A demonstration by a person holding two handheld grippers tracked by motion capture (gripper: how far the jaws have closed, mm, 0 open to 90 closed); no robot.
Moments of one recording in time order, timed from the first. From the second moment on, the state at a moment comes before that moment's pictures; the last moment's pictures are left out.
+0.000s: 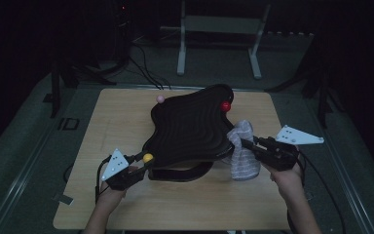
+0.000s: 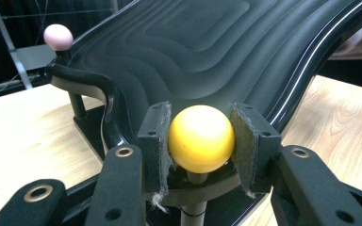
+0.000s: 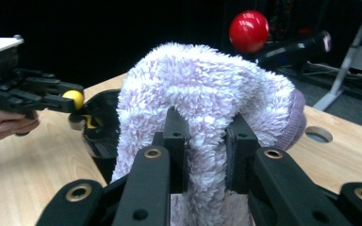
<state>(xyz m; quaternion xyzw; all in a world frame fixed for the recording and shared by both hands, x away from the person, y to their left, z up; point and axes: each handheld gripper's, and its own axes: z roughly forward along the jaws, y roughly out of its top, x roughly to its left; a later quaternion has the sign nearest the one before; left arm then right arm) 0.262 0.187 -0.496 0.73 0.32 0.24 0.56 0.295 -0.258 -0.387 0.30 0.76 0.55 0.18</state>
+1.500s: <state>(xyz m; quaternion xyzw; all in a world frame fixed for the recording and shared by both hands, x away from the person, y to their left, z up) 0.258 0.173 -0.495 0.73 0.32 0.24 0.55 0.251 -0.237 -0.416 0.30 0.78 0.53 0.16</state>
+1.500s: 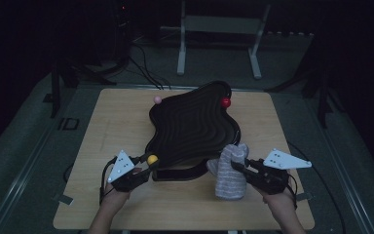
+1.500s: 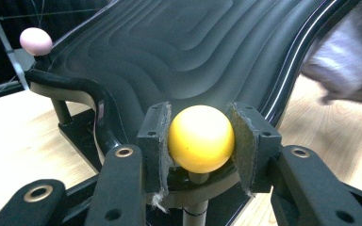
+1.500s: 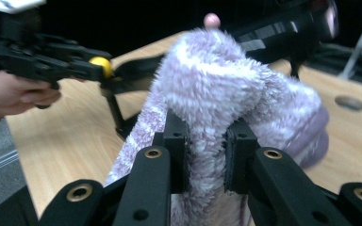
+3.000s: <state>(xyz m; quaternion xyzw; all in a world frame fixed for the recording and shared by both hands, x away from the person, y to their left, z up) 0.266 0.175 -0.495 0.74 0.29 0.21 0.56 0.253 -0.200 -0.424 0.30 0.78 0.53 0.17</state>
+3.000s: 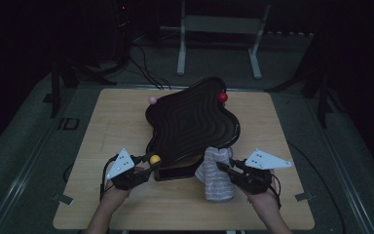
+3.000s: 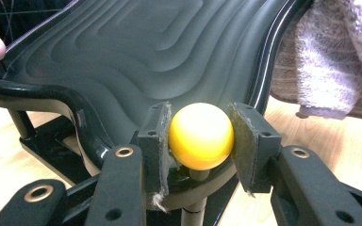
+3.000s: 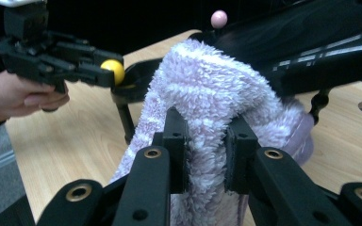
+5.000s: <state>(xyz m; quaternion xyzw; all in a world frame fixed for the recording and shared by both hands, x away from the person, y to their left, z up) 0.267 0.169 -0.494 0.75 0.28 0.20 0.56 0.272 -0.106 -0.486 0.26 0.82 0.49 0.12</state>
